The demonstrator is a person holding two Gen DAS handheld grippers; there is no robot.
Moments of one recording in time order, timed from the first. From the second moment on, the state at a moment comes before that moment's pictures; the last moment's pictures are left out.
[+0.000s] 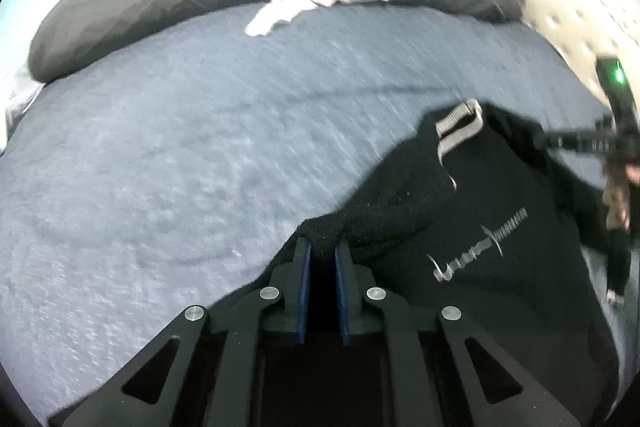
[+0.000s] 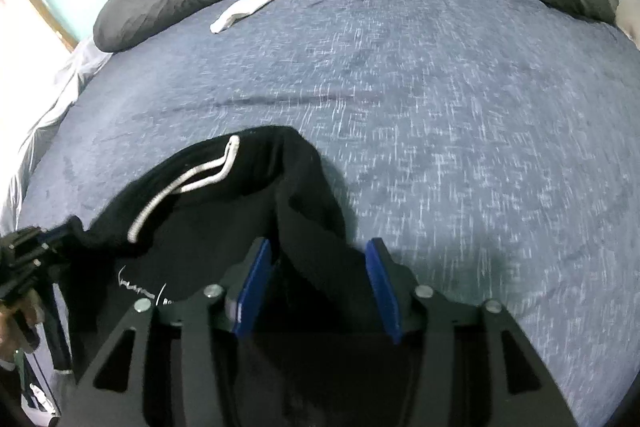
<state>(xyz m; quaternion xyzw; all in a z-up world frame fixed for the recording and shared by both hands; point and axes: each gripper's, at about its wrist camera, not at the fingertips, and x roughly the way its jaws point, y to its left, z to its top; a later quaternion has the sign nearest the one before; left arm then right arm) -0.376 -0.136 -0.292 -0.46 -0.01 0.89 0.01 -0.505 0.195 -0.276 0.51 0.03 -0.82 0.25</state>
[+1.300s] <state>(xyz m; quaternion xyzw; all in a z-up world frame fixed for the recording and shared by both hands) -0.512 -0.230 -0.287 -0.49 -0.11 0.86 -0.06 -0.584 0.202 -0.242 0.42 0.03 -0.88 0.20</state>
